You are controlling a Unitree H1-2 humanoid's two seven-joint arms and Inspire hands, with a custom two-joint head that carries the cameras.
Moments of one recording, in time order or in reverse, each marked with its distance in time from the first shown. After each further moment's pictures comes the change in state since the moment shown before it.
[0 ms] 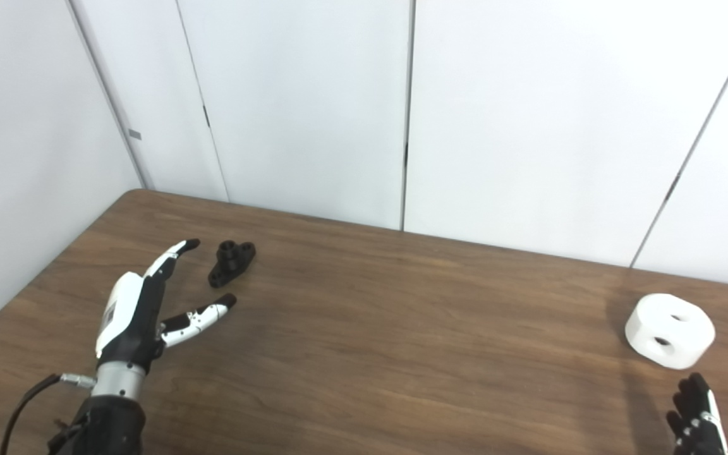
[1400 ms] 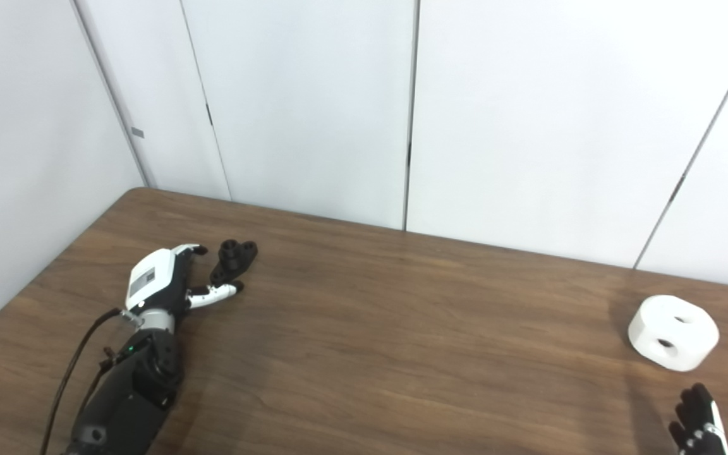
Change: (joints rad) left arm -0.336 0.144 -0.186 0.609 0.091 0.079 0.163; right arm 0.034 0.003 -0.003 -0.030 0.005 0.007 0.008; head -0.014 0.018
